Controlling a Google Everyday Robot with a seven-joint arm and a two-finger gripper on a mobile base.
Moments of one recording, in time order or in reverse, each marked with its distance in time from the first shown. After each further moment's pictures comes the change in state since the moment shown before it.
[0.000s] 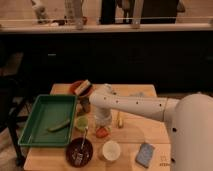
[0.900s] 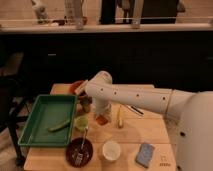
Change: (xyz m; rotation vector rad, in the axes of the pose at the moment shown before) arm 0.021 -0.008 -0.079 -0.030 0.167 -0.004
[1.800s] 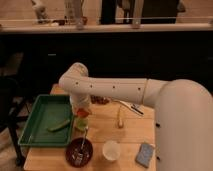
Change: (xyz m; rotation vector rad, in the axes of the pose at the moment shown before) arm 0.005 -0.103 -0.040 0.034 0.067 -0.113
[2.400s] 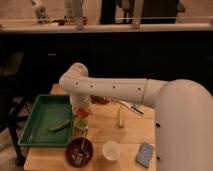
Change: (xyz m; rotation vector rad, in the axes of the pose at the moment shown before) arm 0.000 0.001 0.001 -0.002 0.000 0.001
